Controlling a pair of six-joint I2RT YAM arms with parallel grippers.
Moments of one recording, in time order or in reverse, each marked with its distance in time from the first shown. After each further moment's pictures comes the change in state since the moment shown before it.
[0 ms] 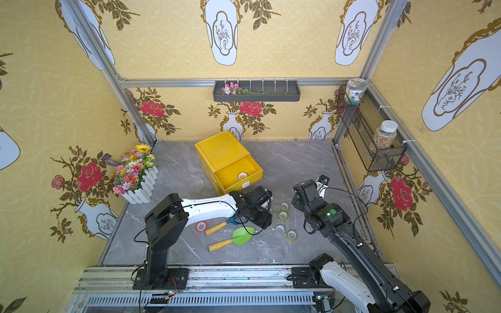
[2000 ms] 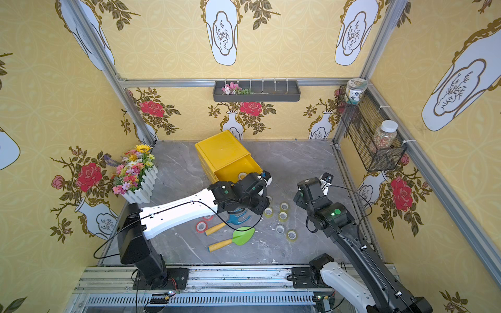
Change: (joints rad) left arm -0.021 -0.294 0.154 -0.171 -0.187 0.016; right arm -0.033 -0.007 0.047 -0.016 -0.008 -0.022
